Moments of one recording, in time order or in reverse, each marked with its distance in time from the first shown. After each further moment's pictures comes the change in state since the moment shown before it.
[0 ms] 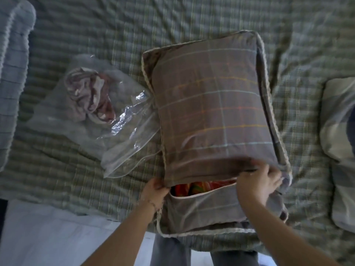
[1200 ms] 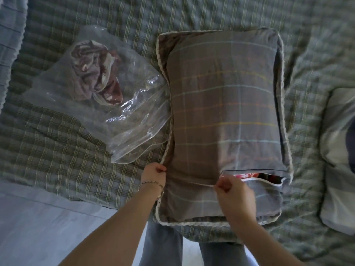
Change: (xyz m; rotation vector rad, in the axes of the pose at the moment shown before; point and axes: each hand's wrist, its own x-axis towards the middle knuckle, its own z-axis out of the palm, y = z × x) left_hand 0.027 -0.021 -0.031 0.079 0.193 0.041; right_hand -0.085 -0.021 0.016 -0.254 -0.410 -0.311
